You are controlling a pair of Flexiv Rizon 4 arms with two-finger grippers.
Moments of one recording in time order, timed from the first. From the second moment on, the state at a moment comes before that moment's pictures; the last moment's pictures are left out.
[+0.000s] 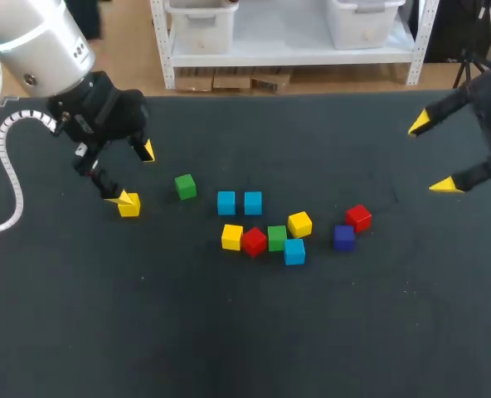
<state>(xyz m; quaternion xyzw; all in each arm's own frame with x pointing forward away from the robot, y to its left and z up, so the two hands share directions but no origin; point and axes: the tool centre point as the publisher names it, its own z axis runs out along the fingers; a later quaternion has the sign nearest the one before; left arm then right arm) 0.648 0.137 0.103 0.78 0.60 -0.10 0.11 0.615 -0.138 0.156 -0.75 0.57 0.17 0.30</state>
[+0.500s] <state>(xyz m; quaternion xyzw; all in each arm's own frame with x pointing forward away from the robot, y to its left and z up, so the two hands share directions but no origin) 0.648 0.137 0.103 0.78 0.60 -0.10 0.11 0.581 -0.056 0.101 -0.77 0.56 0.27 0.16</state>
